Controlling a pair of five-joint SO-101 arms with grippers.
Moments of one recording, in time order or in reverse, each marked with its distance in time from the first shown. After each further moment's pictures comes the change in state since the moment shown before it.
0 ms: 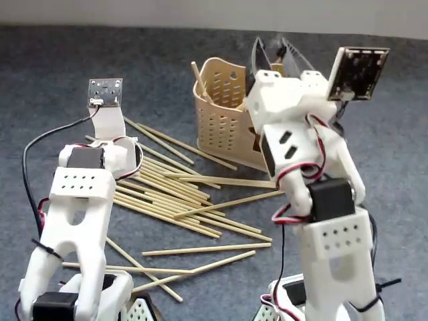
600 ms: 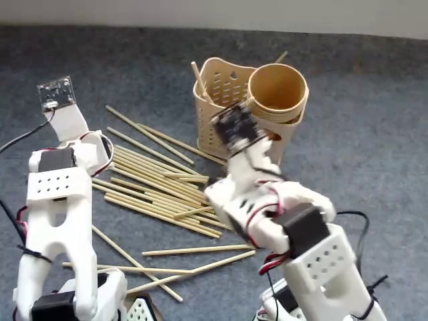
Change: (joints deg) left arm -11.5 0.0 0.0 -2.8 5.8; right arm -19.3 -6.5 5.3 47.2 17.1
